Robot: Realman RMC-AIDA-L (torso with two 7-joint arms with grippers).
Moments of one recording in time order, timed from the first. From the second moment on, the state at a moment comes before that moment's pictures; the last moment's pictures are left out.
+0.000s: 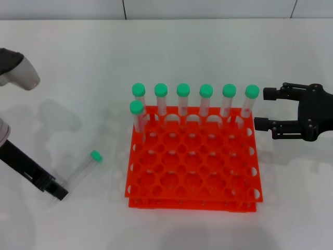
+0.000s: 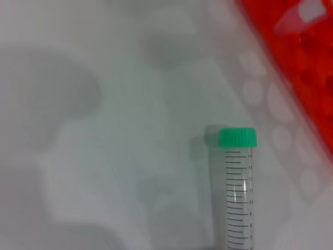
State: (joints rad) left arm -0.71 -2.00 0.91 0.82 2.77 1.75 -2.21; right arm 0.37 2.01 -1.00 -0.90 -1.70 -1.58 1.44
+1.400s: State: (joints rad) left arm -0.67 -2.01 0.69 0.79 1.97 1.56 -1.74; right arm 0.38 2.01 -0.96 -0.89 -1.66 -1.55 1.43
